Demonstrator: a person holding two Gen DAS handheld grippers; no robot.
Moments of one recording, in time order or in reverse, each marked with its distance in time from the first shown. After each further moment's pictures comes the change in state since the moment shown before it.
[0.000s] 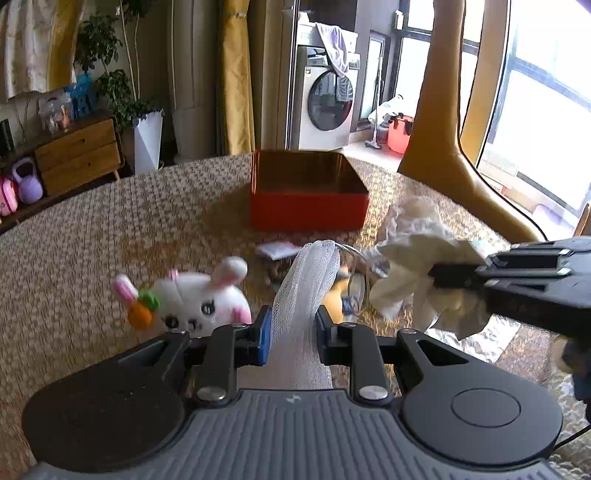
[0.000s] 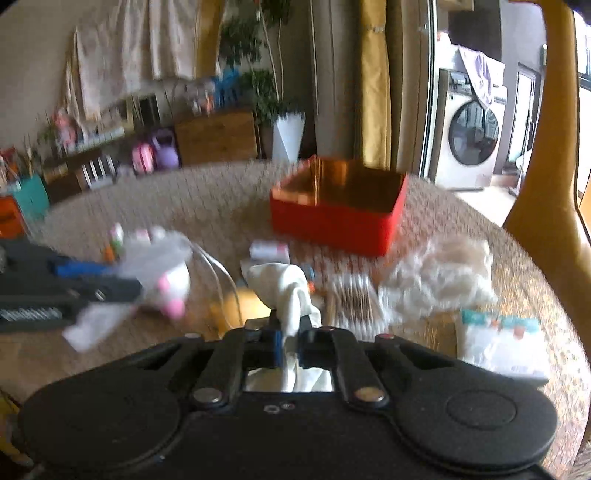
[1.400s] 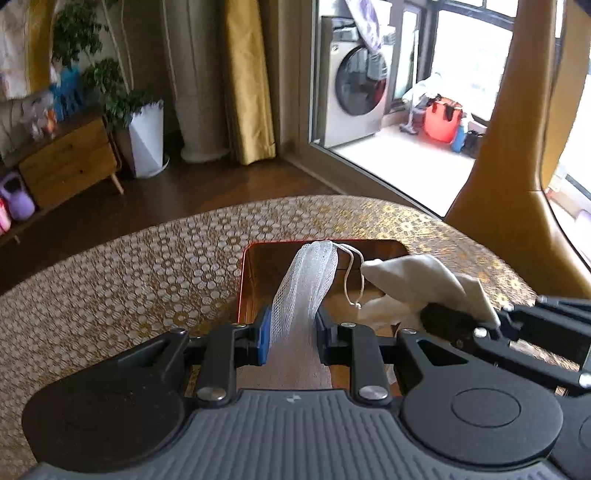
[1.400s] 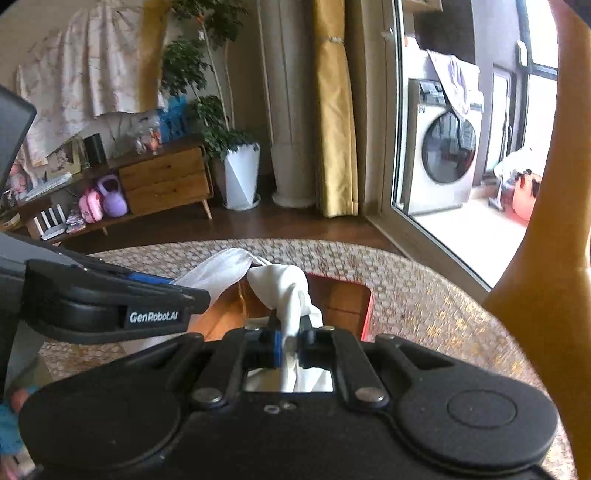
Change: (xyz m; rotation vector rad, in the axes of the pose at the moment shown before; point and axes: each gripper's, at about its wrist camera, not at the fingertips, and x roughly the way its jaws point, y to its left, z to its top) left arm 0.239 0.004 0.213 -0.023 0.129 0.097; right arm 0.155 -0.088 0.133 0.093 -0.036 -0.092
